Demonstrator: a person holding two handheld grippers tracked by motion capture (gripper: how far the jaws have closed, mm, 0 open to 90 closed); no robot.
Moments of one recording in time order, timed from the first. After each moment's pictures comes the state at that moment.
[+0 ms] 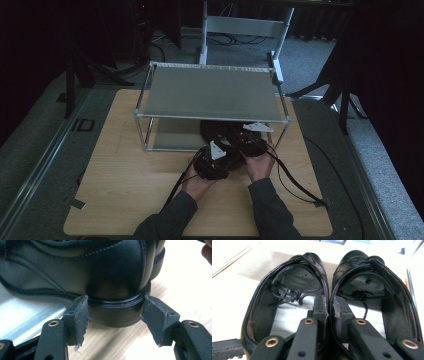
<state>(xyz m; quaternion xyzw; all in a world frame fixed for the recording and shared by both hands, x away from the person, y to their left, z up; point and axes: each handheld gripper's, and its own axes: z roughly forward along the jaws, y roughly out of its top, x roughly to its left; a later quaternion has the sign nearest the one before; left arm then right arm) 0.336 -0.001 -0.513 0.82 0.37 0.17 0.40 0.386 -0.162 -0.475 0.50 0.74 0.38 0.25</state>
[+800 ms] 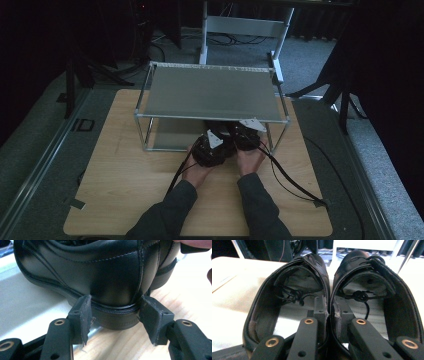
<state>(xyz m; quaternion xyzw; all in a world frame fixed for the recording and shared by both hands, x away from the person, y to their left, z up) 0.375 0.004 -0.518 0.80 0.38 0.23 0.40 0.412 -0.144 -0.491 0.52 0.67 0.42 0.31</state>
